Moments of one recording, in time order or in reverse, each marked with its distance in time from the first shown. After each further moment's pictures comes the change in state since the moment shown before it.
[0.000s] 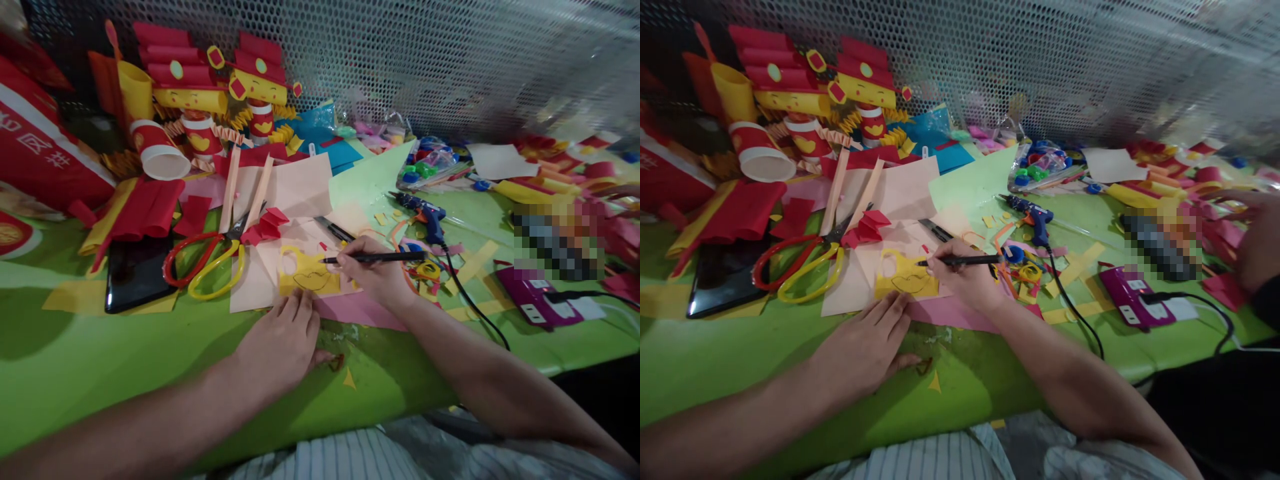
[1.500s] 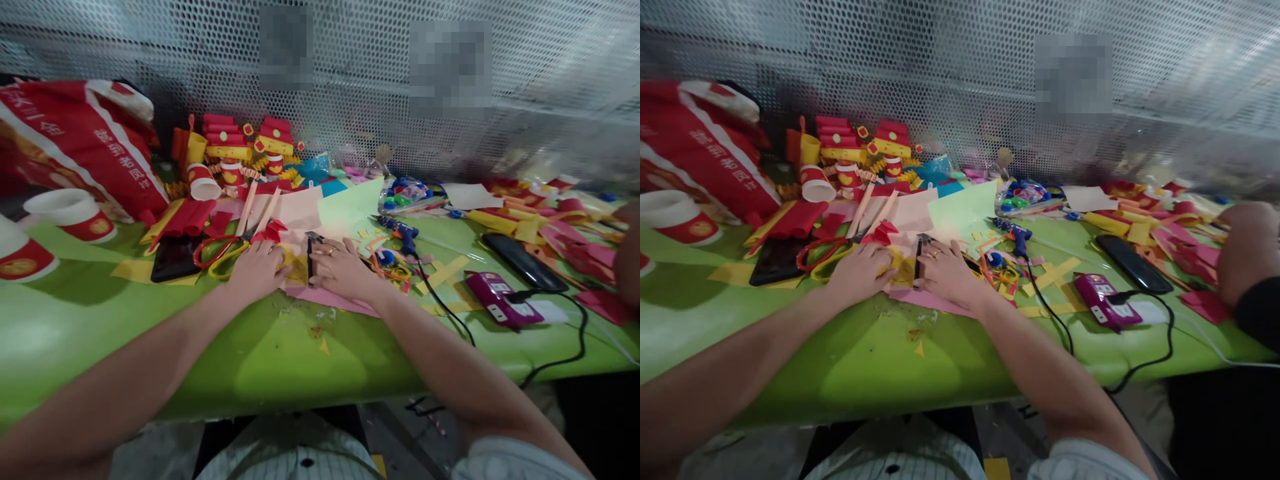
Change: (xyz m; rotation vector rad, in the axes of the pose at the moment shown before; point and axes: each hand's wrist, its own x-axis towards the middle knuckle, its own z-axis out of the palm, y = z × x) left_hand 0.023 -0.044 -0.006 0.021 0.071 -0.466; right_hand -0.003 -0.017 -0.007 -1.037 -0.407 -0.366
